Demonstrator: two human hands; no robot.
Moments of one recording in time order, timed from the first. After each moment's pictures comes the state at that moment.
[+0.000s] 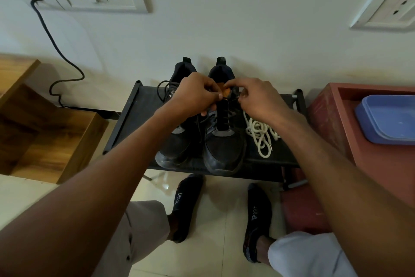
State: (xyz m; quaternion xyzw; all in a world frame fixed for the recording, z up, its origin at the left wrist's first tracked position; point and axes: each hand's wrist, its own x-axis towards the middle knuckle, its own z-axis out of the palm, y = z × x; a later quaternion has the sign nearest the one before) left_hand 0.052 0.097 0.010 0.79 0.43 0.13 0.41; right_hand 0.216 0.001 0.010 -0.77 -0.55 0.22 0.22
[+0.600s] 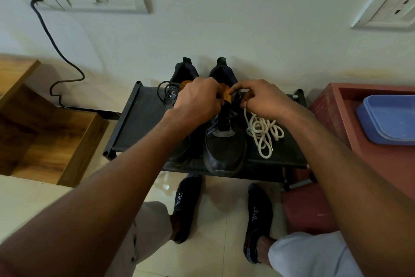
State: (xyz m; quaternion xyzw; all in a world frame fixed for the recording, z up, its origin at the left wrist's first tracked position) left_hand 0.065 0.084 0.009 0.89 0.42 0.07 0.18; right_hand 0.233 0.001 0.010 -0.75 -0.53 0.32 0.23
